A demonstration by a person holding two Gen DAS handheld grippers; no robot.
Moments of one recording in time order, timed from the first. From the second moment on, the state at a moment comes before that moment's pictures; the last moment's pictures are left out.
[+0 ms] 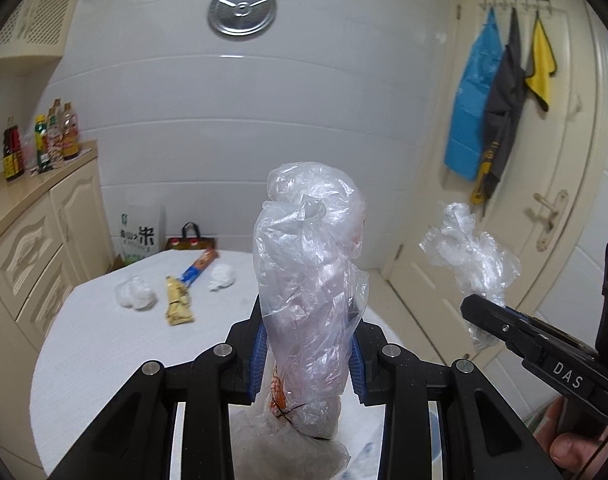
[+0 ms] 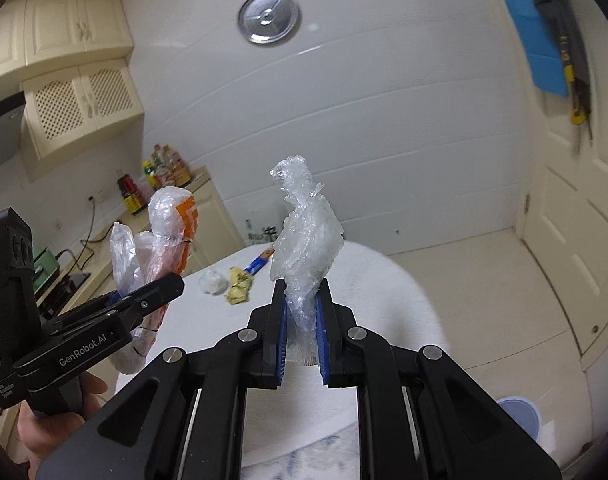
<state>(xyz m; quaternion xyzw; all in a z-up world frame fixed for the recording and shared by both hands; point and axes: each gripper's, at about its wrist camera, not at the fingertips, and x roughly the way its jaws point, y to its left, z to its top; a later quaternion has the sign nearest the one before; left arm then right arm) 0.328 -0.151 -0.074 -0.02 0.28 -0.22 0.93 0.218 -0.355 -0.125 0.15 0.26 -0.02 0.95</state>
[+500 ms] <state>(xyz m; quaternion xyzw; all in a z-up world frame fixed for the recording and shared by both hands) 0.351 -0.277 -0.077 0.01 0.29 -0.36 0.89 0.109 -0.477 -0.117 0.19 0.22 -0.17 0.94</state>
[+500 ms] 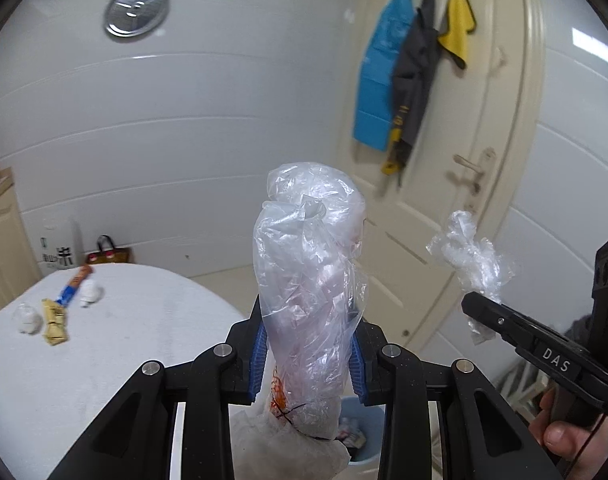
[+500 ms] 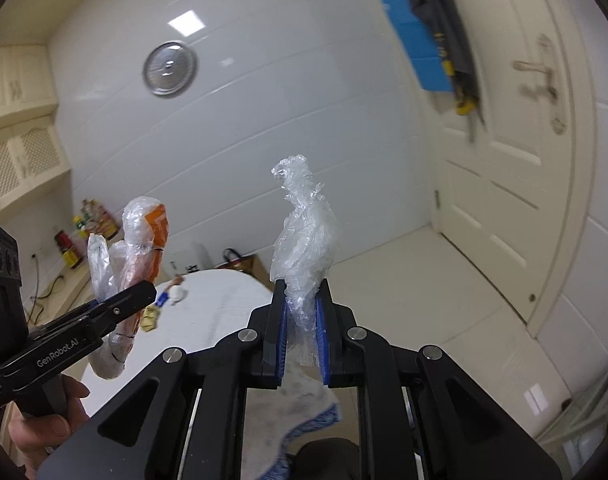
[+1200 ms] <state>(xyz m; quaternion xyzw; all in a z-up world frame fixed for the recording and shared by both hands) 0.450 -0.496 -0.204 0.11 0.46 -0.44 0.76 0.051 -0.622 -0.283 0.33 0.34 -0.28 0.83</state>
